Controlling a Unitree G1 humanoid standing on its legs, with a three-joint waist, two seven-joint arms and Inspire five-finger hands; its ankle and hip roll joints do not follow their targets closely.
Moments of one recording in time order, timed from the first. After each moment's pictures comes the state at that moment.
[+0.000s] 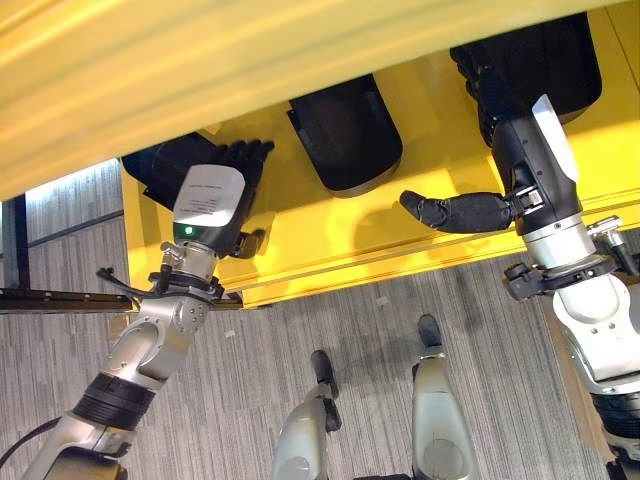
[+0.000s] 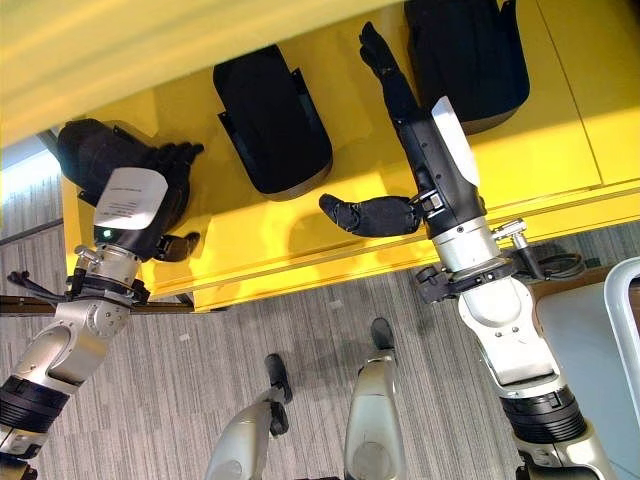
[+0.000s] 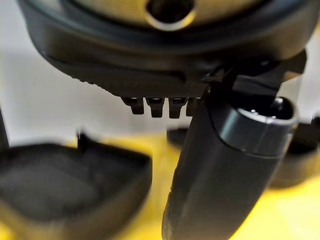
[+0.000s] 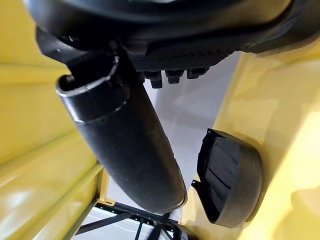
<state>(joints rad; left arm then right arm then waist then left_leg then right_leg) -0.37 0.76 -0.21 0.03 0.64 -0.02 0.45 -0.33 -0.71 0.07 -0.31 0.17 -0.17 -0.03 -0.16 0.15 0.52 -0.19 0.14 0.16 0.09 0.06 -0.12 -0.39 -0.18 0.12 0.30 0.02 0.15</state>
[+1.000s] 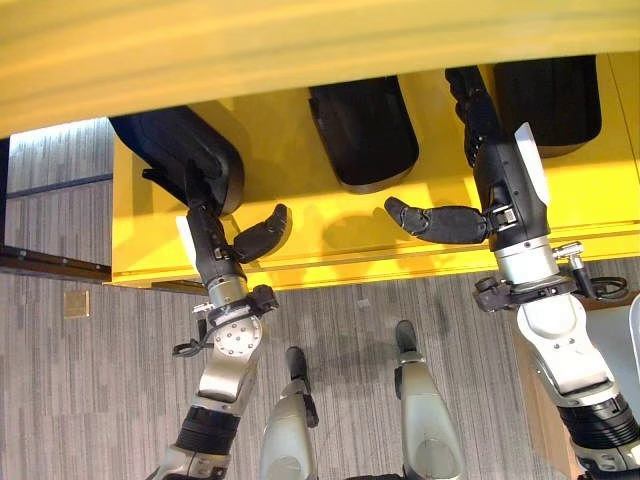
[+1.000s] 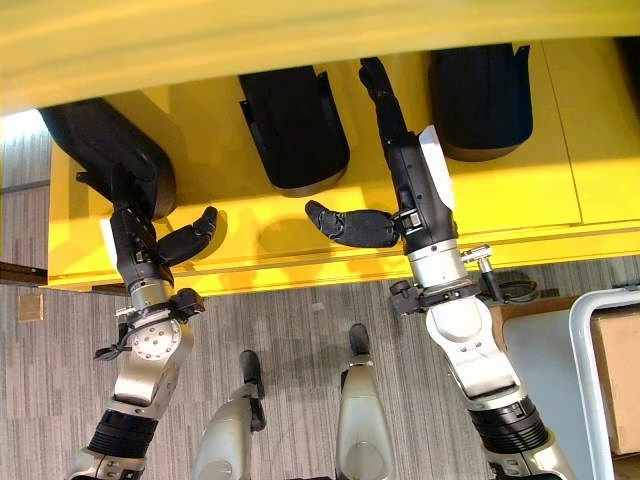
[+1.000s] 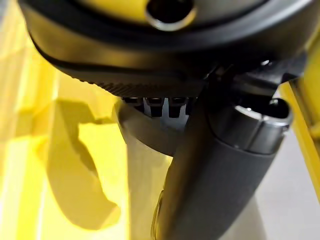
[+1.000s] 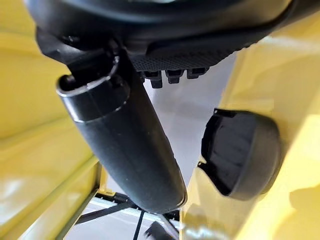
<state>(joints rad) -0.27 0.22 -0.08 0.00 -0.23 -0.12 0.69 -0.31 -0.59 0.15 -0.31 0.10 -0.18 -0.15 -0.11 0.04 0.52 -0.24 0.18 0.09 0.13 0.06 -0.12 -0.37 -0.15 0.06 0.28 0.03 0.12</state>
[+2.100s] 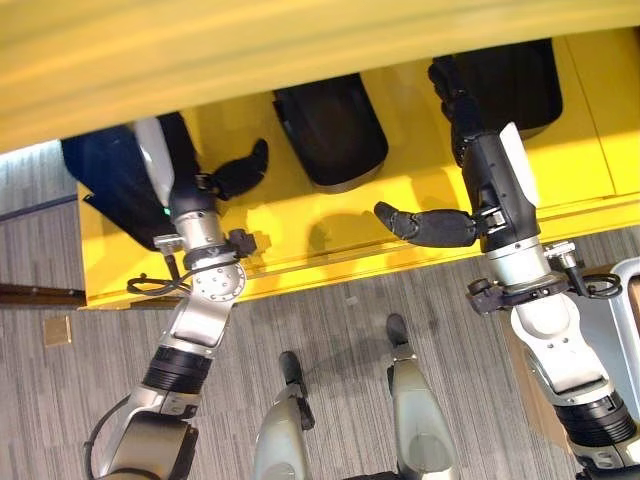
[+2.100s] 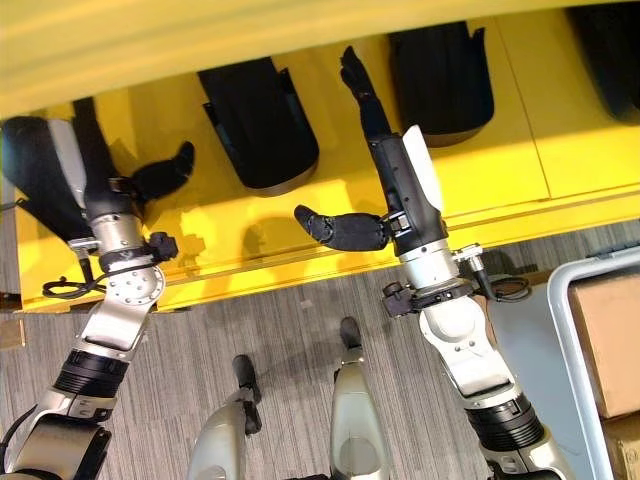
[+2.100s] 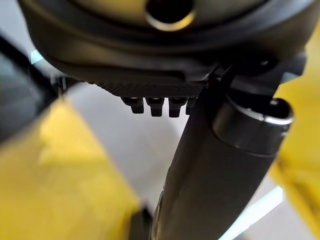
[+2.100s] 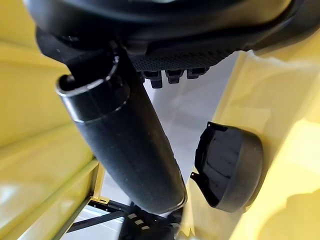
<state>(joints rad) -0.54 0.45 -0.18 0.16 0.12 -0.07 0.63 -0.34 -0.60 0.18 -0.31 0.10 -0.19 -0.11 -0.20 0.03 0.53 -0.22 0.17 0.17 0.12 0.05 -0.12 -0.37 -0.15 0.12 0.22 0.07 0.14</state>
